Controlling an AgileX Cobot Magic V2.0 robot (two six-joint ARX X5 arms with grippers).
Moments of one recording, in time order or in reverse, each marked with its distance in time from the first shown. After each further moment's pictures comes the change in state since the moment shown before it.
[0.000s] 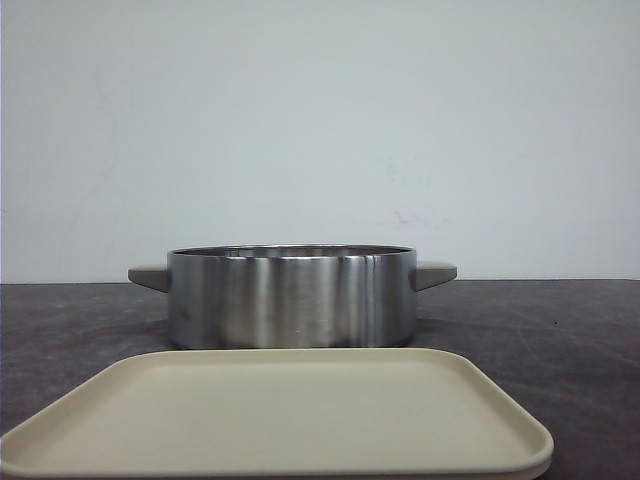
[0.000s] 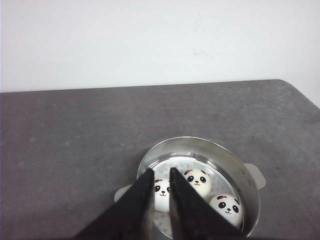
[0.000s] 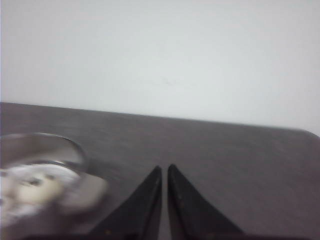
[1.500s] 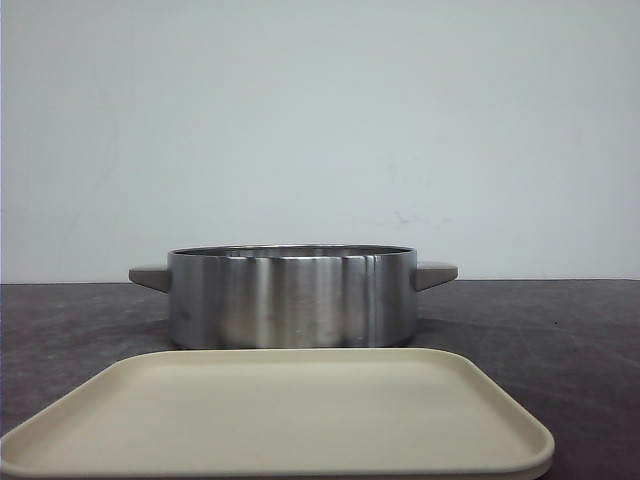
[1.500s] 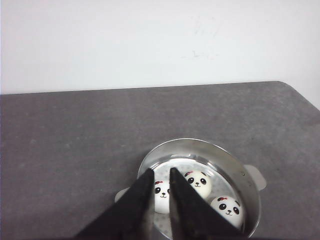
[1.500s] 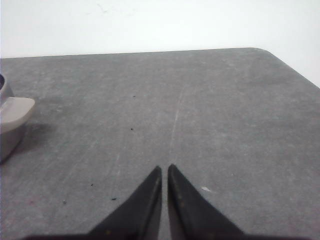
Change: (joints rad) left arm 0.000 0.000 0.000 0.004 0.000 0.016; right arm -0.174 -0.304 -0.233 -0.231 -0.032 0.093
